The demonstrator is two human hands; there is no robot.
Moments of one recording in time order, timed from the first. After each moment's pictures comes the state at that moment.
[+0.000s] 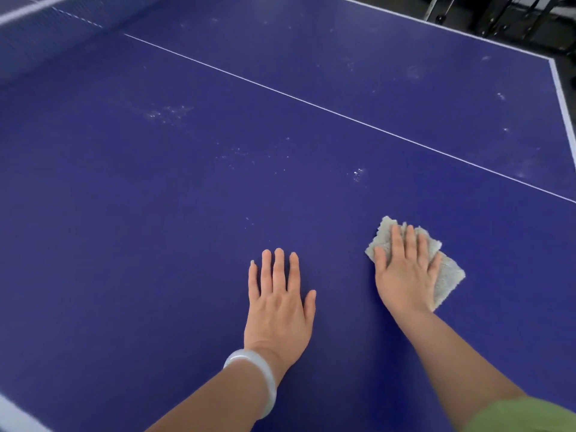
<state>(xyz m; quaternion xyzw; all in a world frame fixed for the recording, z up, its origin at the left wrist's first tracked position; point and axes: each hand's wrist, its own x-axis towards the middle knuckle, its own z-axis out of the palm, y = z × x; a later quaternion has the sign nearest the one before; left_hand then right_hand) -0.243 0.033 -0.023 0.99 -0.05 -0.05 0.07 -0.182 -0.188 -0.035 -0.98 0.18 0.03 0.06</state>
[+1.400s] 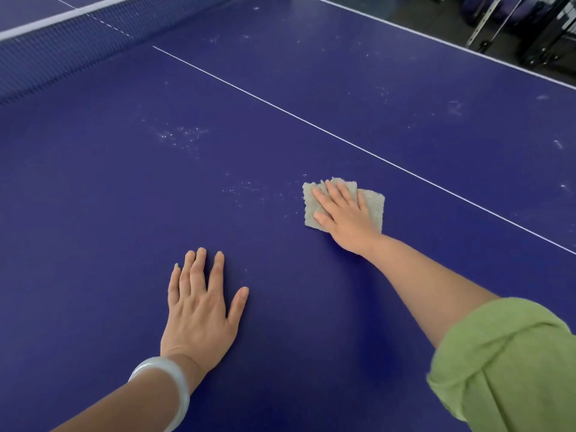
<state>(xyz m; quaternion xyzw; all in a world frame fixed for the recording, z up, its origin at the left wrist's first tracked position) -0.156 0.125 -0.023 0.99 0.10 -0.01 0.12 0.055 -0.114 -0.026 -0.97 -0.19 0.13 0.09</state>
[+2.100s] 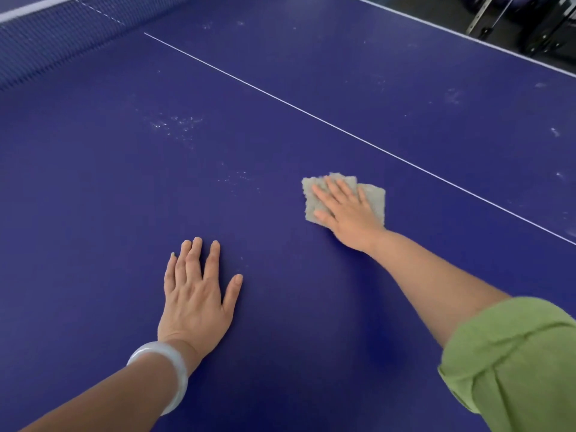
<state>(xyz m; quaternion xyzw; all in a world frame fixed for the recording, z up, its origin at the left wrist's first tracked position) -0.155 0.128 -0.029 0.99 0.10 0.00 0.12 0.040 -0.127 -0.023 -0.97 -0.22 0.12 0.05</state>
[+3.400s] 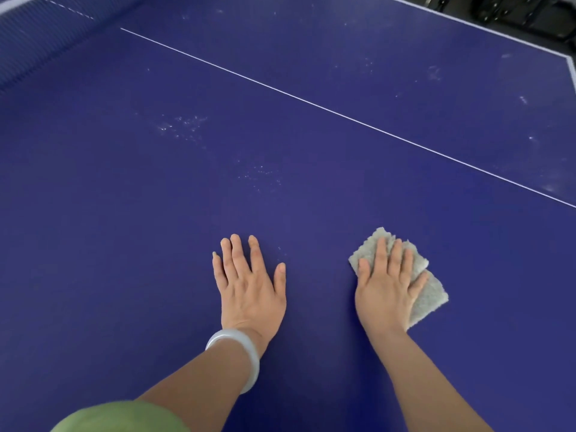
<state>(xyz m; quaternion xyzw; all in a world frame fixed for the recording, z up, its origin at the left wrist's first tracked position) -0.155 0.129 -0.021 0.99 0.07 -0.05 0.11 -0.153 -0.070 -0.025 -0.97 0.22 0.04 0.07</state>
